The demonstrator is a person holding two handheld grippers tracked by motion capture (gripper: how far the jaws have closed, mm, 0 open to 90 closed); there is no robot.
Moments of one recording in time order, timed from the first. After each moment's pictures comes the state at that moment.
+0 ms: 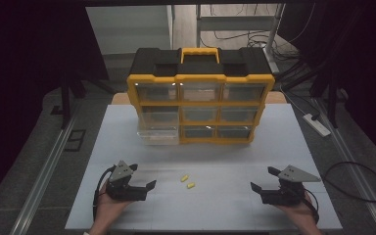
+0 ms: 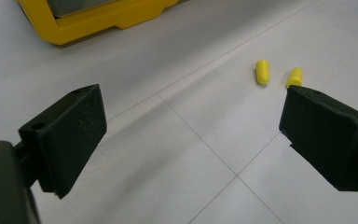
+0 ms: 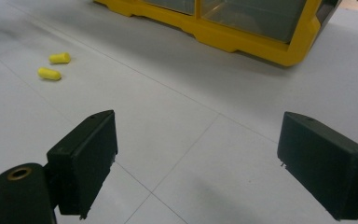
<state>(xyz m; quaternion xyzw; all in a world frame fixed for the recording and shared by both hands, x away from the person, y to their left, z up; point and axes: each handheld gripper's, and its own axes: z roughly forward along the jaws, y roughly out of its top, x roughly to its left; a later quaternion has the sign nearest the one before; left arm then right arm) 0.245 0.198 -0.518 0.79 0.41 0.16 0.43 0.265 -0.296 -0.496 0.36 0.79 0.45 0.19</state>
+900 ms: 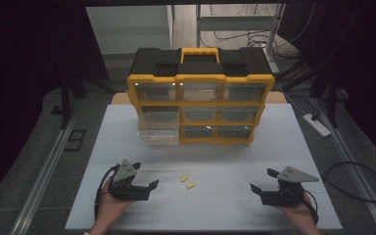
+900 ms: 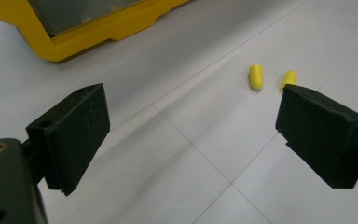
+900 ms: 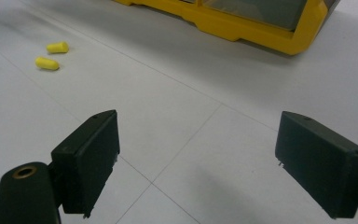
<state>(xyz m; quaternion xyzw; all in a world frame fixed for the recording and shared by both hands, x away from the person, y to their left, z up) 0.244 0.189 -0.508 0.80 0.39 0.17 0.42 0.265 -0.296 -0.501 0.36 0.80 0.44 0.19</state>
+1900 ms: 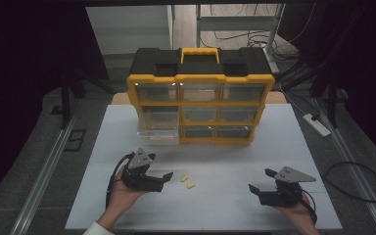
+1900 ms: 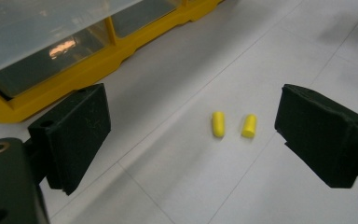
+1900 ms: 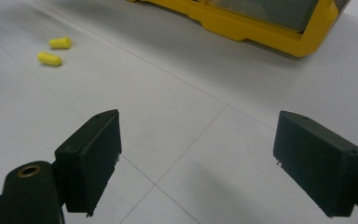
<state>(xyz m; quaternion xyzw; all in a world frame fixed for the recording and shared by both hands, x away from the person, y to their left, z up) 0.264 0.151 -0.470 0.82 0.36 0.15 0.42 0.265 -0.291 -0.501 0.35 0.81 0.43 0.19</state>
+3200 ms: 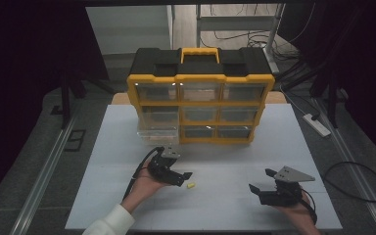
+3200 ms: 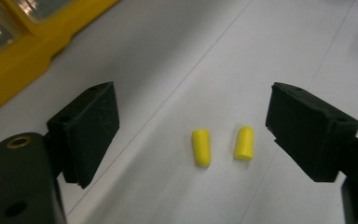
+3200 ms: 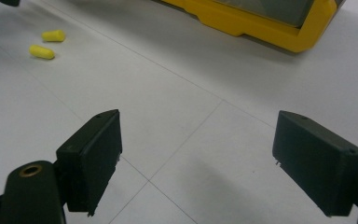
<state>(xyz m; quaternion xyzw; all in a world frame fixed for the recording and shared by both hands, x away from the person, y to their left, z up) 0.313 0.093 -0.497 0.88 0.32 0.08 0.35 0.267 -0.292 -0.503 0.35 0.81 0.43 0.19</state>
